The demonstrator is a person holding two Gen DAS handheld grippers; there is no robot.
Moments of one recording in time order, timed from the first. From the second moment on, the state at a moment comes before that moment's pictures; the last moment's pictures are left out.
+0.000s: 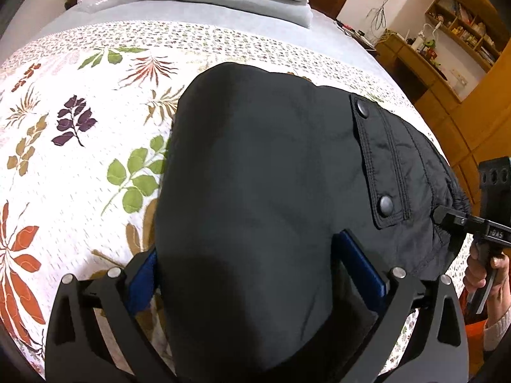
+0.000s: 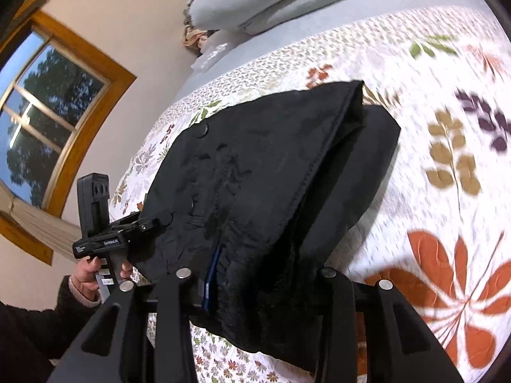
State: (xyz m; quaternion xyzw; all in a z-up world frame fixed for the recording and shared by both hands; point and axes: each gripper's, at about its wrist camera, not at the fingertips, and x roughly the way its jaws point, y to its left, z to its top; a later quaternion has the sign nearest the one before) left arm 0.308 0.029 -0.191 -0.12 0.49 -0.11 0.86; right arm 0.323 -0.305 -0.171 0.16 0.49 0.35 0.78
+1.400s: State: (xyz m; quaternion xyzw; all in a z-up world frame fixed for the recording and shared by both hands) left arm 0.308 0.042 -0.199 -0.12 0.49 -0.11 0.85; right arm 0.317 -0.341 -0.216 0.26 0.52 0.29 0.76
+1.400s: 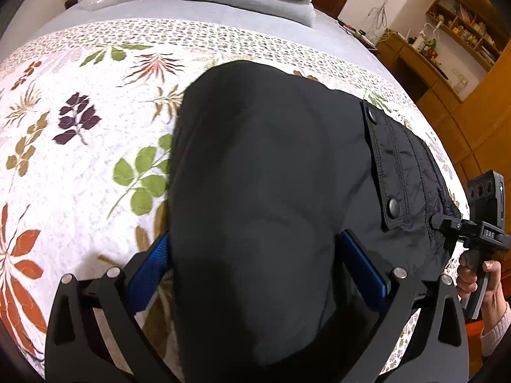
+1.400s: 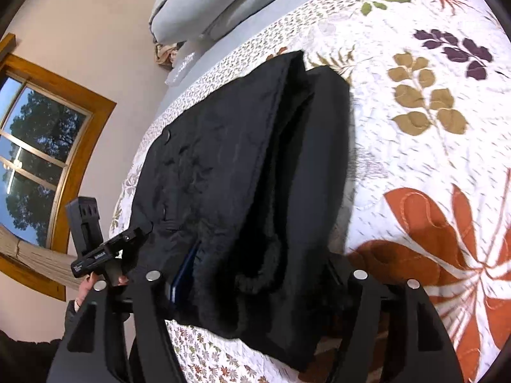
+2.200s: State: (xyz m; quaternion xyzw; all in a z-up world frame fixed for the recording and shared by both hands) left arm 0.219 0.071 -0.173 -0.17 0.48 -0.07 0.86; right arm 0.264 -0.382 -0.175 0.27 0.49 0.25 0.79
